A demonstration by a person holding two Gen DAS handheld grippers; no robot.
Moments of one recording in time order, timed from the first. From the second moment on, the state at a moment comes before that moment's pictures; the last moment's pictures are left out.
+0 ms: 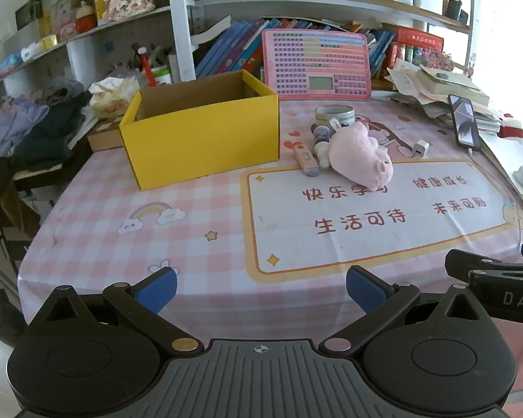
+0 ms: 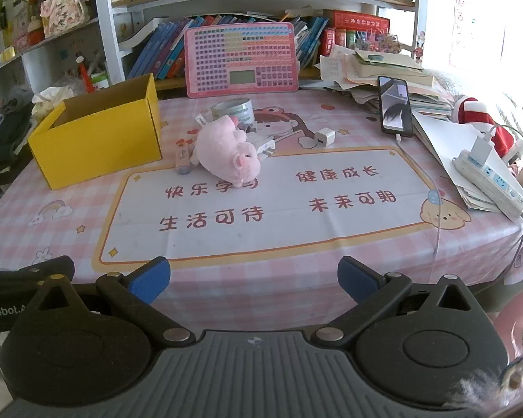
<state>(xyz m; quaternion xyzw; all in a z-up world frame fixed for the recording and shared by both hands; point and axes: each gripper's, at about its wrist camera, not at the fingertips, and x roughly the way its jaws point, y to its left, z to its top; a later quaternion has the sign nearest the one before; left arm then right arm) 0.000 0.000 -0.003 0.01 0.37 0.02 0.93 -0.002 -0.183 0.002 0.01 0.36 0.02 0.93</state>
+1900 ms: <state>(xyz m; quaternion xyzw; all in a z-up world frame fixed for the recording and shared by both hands) 0.010 0.009 -0.008 -0.01 0.38 0.00 0.92 0.004 -0.173 -0.002 0.01 0.37 0.01 0.93</state>
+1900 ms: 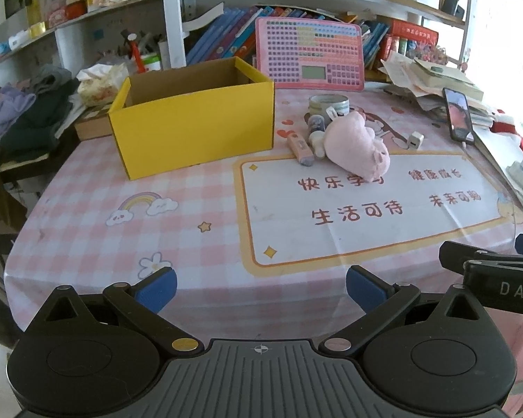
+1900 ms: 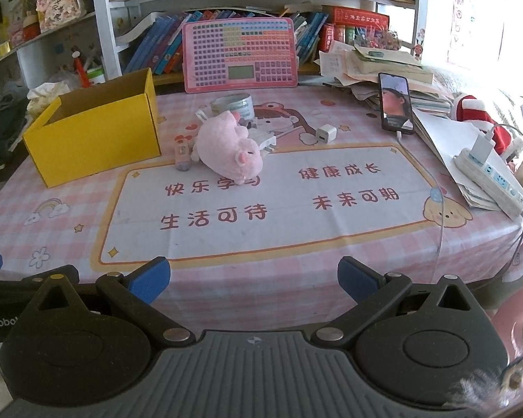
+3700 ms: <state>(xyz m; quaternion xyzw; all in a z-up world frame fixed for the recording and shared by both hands) 0.134 -0.031 -0.034 -0.02 0.42 0.00 0.91 0.151 -0.208 -0.031 -0.01 0.43 0.06 0.90</state>
